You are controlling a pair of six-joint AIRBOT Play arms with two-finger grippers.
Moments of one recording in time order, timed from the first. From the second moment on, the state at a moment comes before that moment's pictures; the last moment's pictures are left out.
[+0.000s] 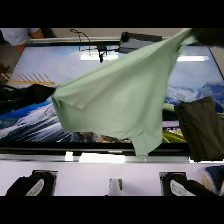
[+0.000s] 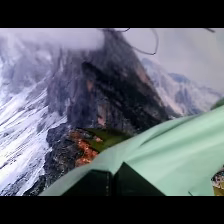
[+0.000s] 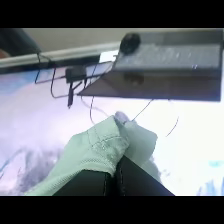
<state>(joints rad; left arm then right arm) -0.02 -0.80 1.00 0.92 -0.93 -1.48 -0.07 -1.26 1.75 -1.16 0.99 1.52</state>
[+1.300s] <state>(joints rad) 0.35 -1.32 1.00 1.16 -1.29 -1.47 -0.10 -1.52 1.53 -1.27 1.51 1.59</state>
